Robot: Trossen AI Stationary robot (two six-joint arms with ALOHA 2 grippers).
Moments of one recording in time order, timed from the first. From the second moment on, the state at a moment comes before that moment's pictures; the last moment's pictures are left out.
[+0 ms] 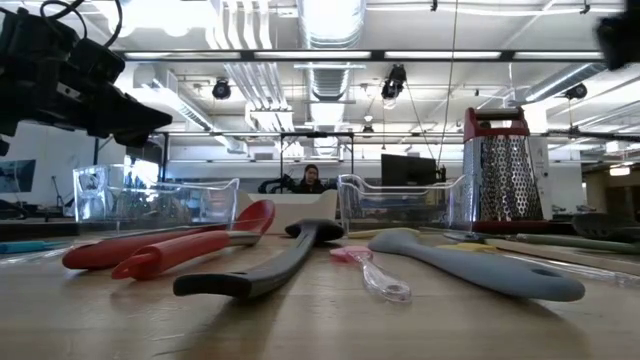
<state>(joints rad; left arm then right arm) 0.41 0.24 0.01 0.07 0.38 0.07 0.75 1.39 0.92 -1.05 0.15 1.53</state>
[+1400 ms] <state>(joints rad) 0.41 0.24 0.01 0.07 0.38 0.07 -0.65 1.79 1.65 -0.99 0.09 -0.29</state>
